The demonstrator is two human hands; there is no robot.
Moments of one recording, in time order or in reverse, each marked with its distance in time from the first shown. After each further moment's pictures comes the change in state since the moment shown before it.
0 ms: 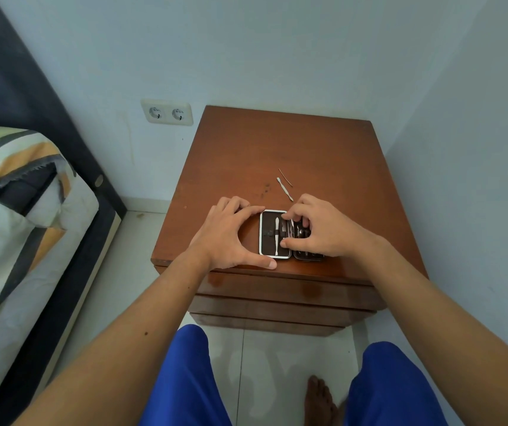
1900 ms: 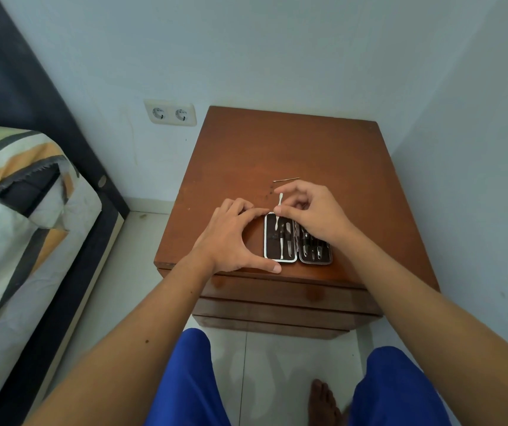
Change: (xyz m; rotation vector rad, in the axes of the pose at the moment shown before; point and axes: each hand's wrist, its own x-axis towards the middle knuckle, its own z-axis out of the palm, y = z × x) left_hand 0.002 -0.002 0.000 -0.038 -0.002 -0.009; right_hand 0.039 -0.003 0.018 0.559 0.275 0.058
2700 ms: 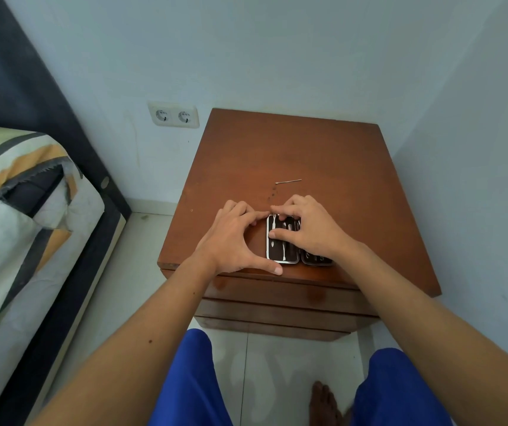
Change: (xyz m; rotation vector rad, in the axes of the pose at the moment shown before) left_hand -0.003 0.002 -0.001 -0.073 0.032 0.002; right_hand -0.014 -0.004 0.014 -0.450 -0.094 -0.086
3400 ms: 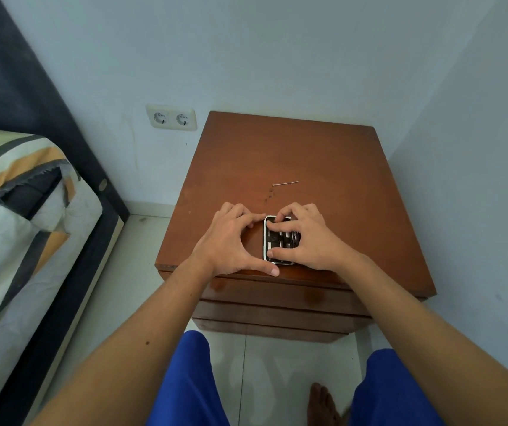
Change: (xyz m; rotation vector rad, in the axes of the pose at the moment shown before) left_hand -0.001 0.002 -0.001 0.000 -0.016 -0.025; right_hand -0.022 -0.004 -0.002 -0.061 -0.083 -0.013
